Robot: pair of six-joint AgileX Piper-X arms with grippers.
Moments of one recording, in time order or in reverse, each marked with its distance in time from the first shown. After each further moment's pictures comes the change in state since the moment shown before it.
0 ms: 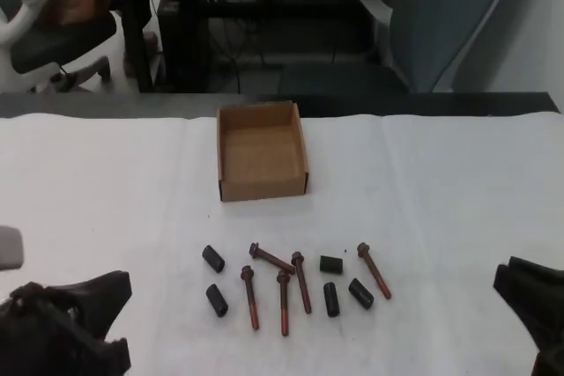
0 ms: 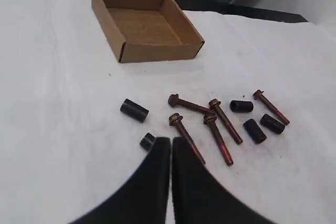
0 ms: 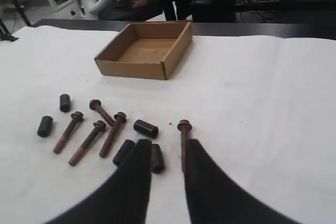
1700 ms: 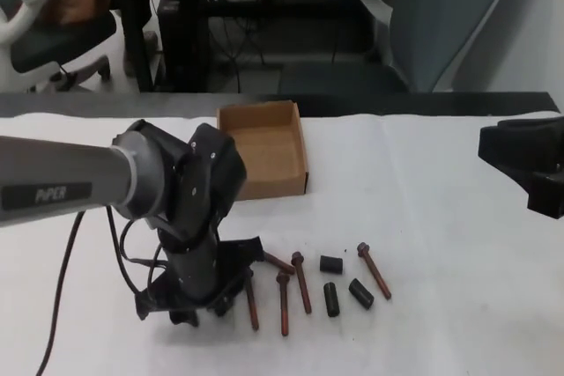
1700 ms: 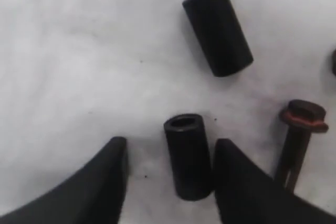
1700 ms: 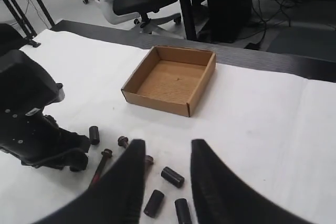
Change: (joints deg) left arm -17.7 75.9 -44.6 23.8 -19.4 -36.2; right arm 11.7 17.6 -30.1 16.1 9.0 1.4
